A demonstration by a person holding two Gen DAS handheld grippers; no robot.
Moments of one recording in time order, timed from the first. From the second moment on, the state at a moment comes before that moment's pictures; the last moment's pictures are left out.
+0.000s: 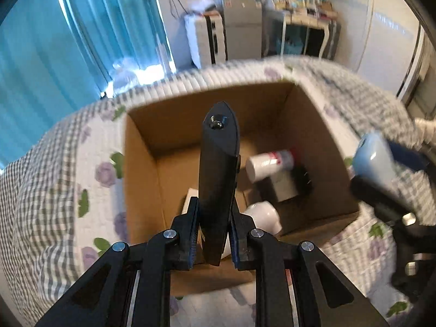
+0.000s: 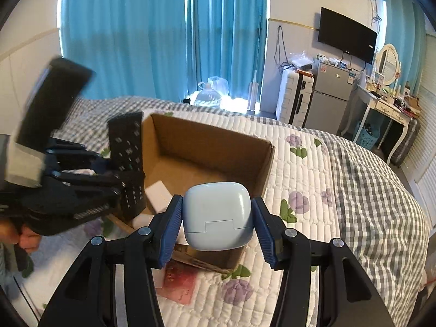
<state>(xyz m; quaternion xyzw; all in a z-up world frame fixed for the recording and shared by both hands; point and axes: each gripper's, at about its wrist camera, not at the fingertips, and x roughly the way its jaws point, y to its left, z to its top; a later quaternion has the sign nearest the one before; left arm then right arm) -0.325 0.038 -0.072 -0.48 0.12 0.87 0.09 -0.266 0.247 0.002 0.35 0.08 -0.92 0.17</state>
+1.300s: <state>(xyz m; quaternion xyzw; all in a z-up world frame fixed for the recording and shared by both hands) -0.276 -0.036 -0.030 -0.33 0.02 0.94 0.02 -0.359 0.219 -0.037 0.35 0.11 -0.92 0.14</state>
